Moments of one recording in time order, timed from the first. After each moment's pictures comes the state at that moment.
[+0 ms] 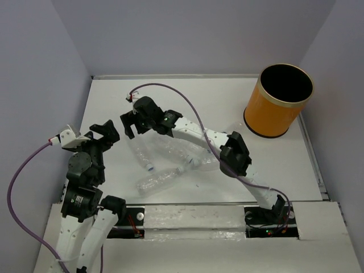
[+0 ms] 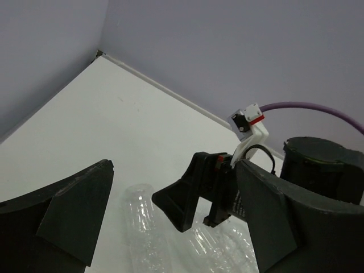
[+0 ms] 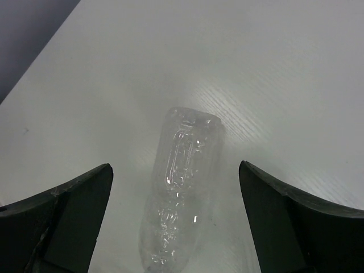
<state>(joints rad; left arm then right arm) -0.27 0.37 0.74 -0.33 -0.50 -0.47 1.00 2.38 2.28 -0.45 0.02 0.32</state>
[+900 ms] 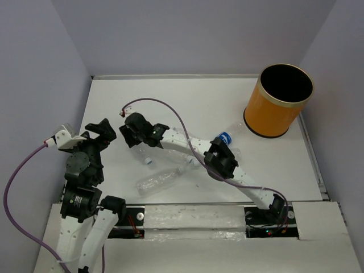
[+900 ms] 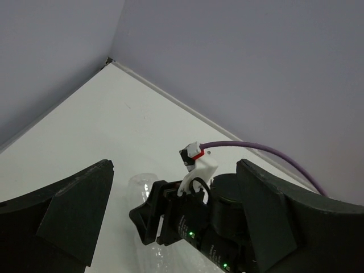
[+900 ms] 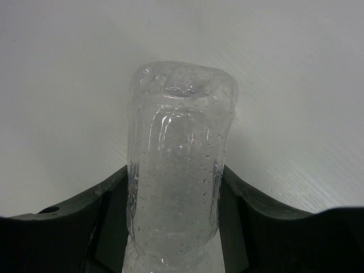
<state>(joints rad) -0.24 0.38 0.77 -0.34 -0.53 -0.49 1.06 2.62 2.41 -0.41 0.16 0.29</state>
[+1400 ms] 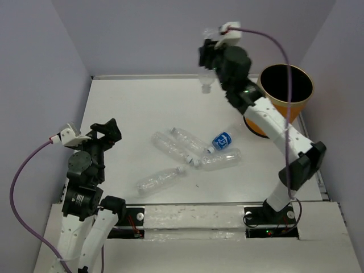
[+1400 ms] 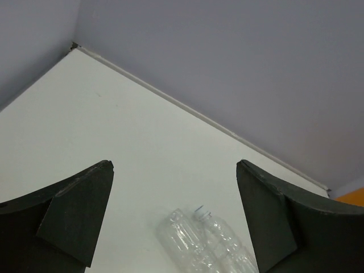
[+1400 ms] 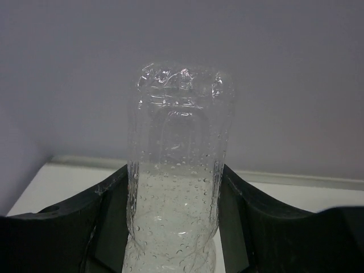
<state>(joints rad) -0.25 0.38 0.74 -0.32 -0.44 -0.52 0.71 1.74 1.87 -0.04 0.42 0.09</state>
